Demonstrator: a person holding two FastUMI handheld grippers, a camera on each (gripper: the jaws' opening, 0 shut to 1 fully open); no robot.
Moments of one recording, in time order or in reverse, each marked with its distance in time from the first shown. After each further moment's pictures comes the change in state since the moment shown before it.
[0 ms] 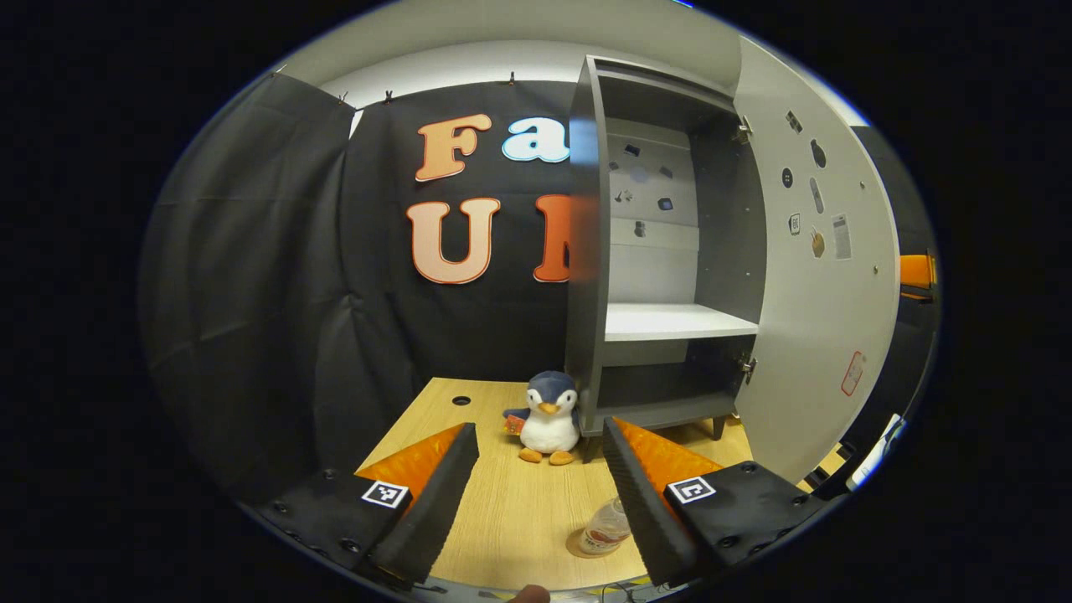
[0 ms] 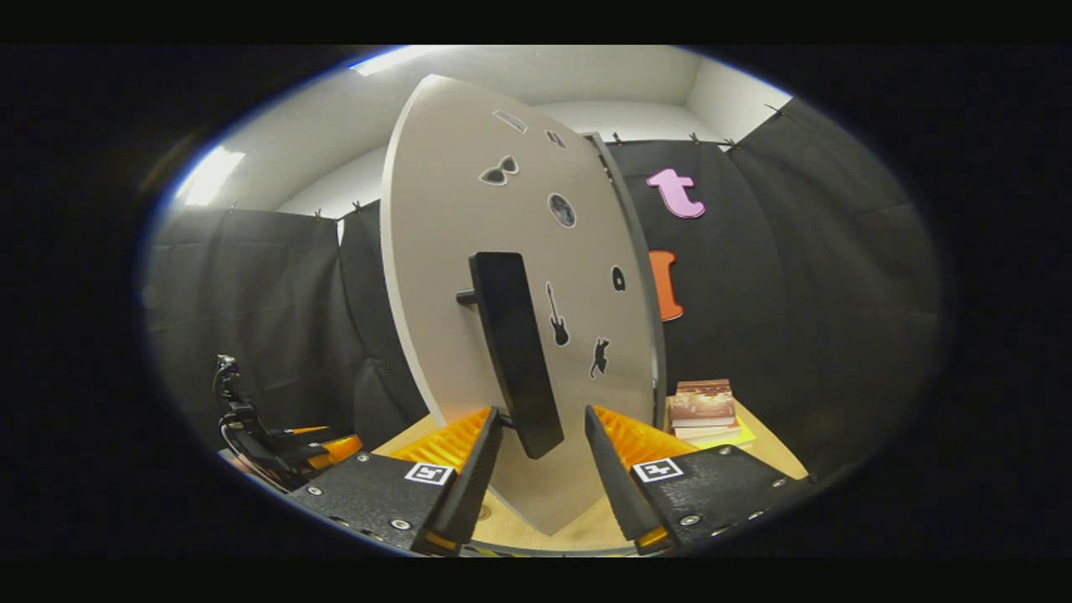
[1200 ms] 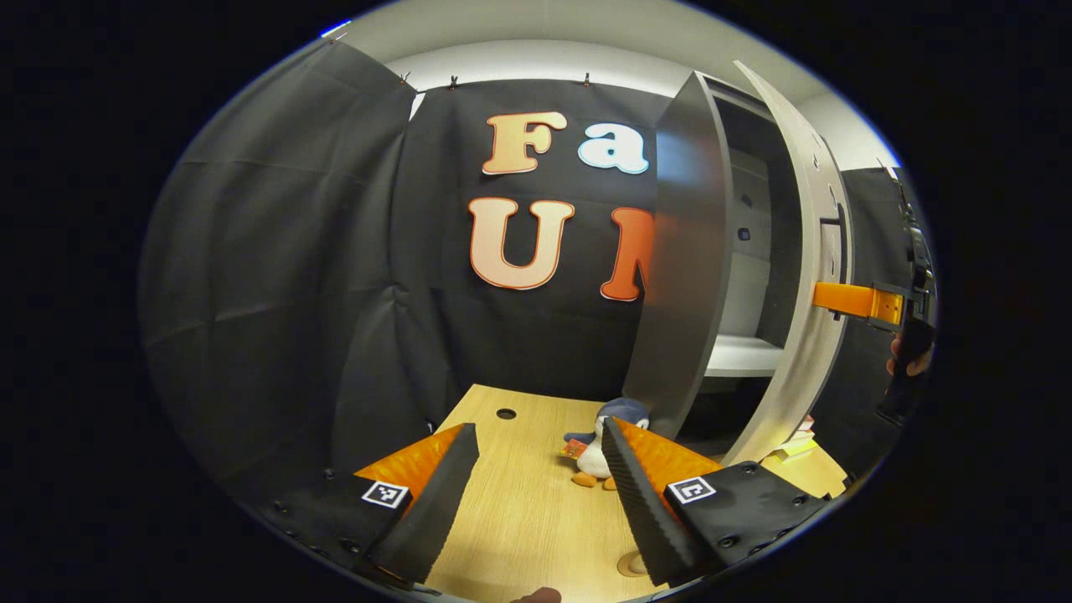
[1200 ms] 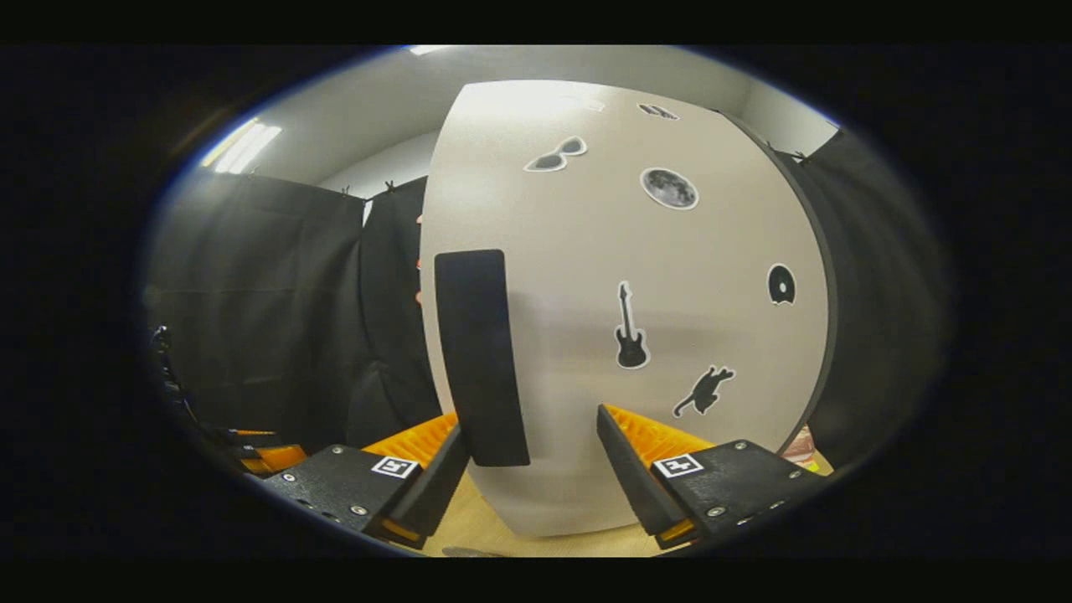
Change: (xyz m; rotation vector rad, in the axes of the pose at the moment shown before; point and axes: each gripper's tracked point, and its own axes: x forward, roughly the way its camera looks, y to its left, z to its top) left arm 0.054 0.128 0.016 -0.124 -0.022 0.095; right arm 0.171 0.103 0.001 -0.100 -0.057 0.064
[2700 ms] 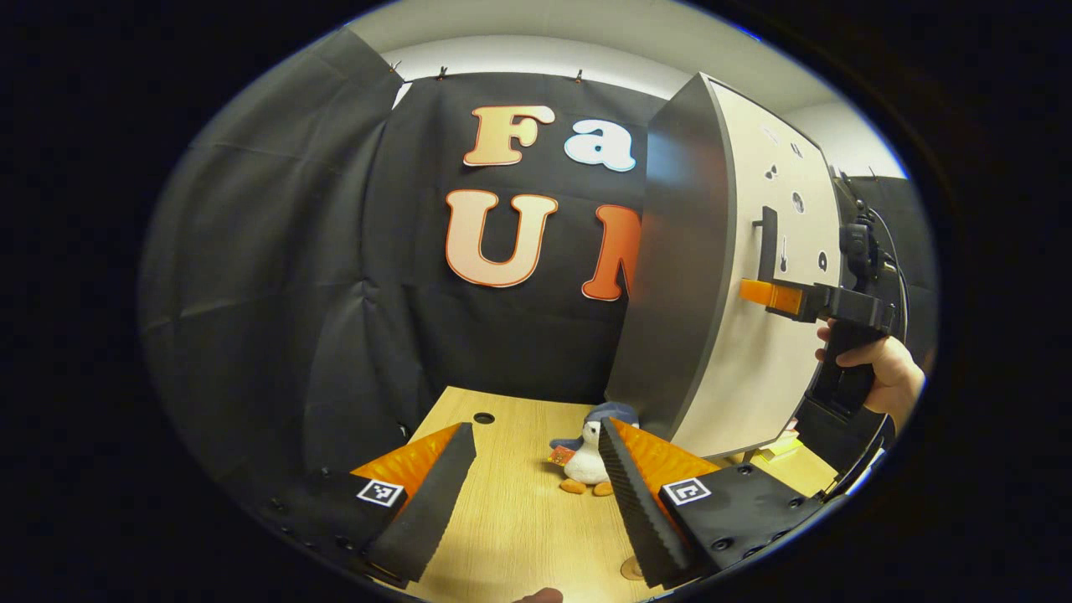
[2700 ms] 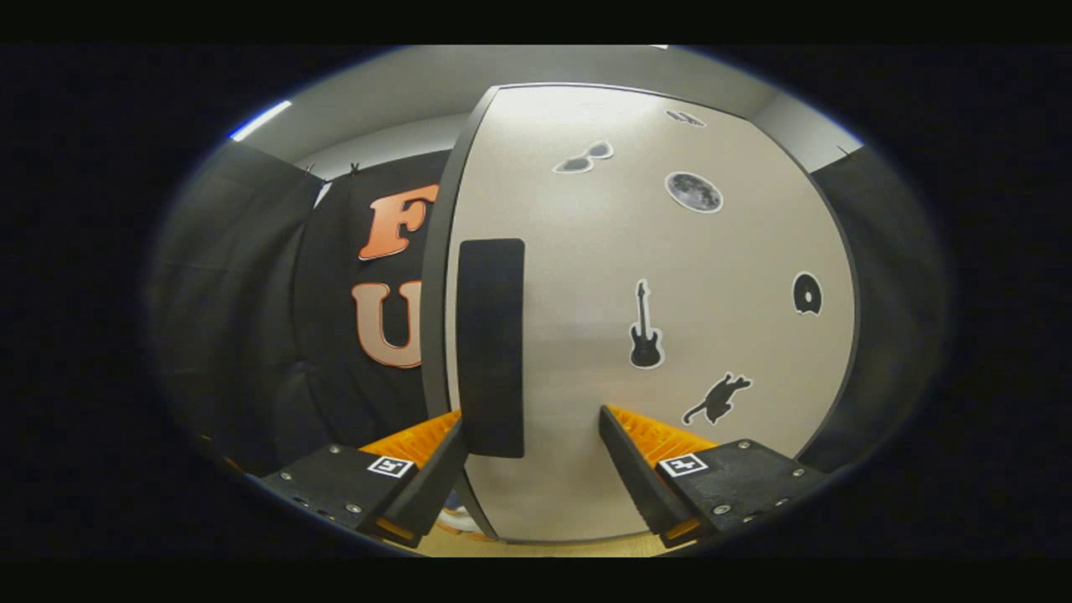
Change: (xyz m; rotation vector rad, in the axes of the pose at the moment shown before) left arm 0.022 0.000 0.004 -0.010 -0.002 -0.102; right arm 0.053 0.000 -0.001 -0.082 -0.030 -0.213
